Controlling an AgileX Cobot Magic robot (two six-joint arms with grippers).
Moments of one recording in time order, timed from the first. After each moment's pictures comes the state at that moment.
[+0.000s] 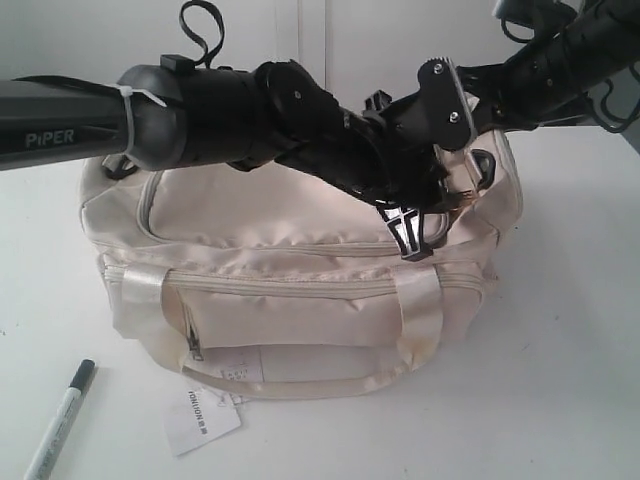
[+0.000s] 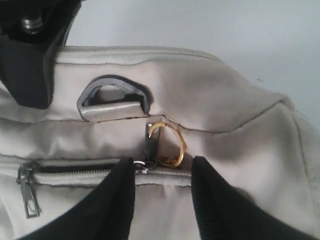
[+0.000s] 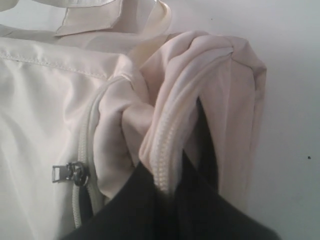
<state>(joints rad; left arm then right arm) -0.66 2.01 -1.63 -0.76 0.38 1.45 -0.09 1.91 -1.59 0.49 0.80 -0.29</state>
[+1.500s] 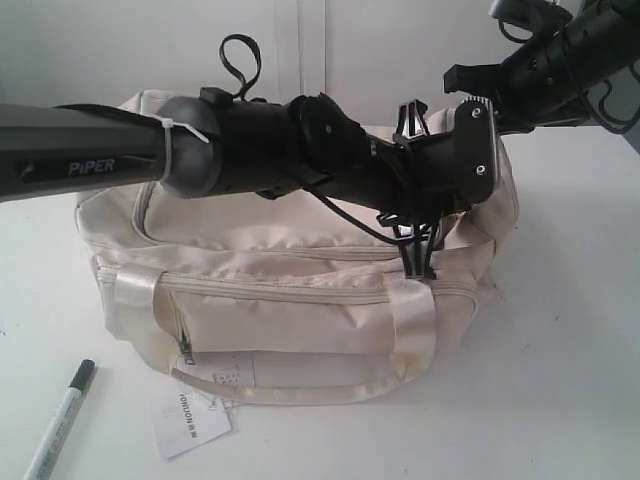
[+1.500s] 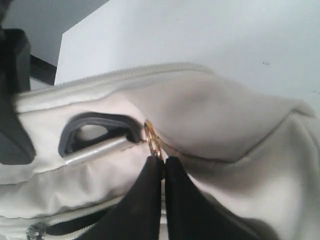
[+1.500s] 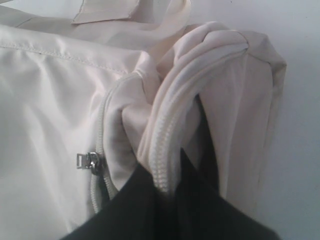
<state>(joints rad) -0.71 2.05 -1.63 -0.76 0.28 1.66 -0.09 1.90 -1.59 0.54 0.86 -0.31</state>
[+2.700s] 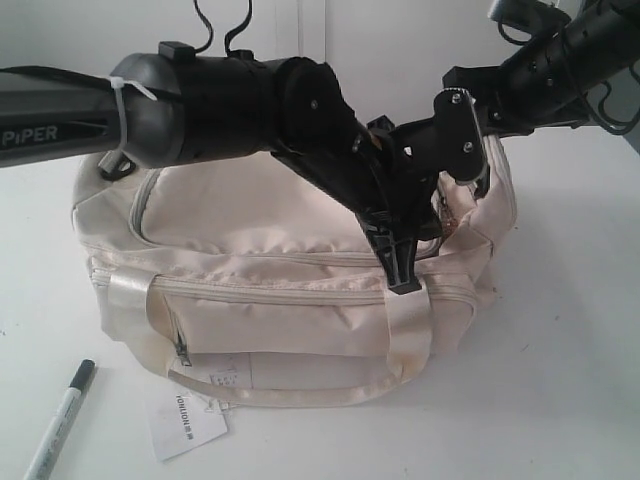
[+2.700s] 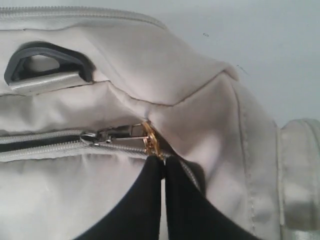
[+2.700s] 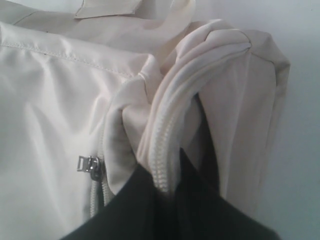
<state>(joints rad) -0.71 1.96 -1.63 -0.38 0.57 1.07 -0.09 1.90 -1.59 0.54 0.86 -0.31</state>
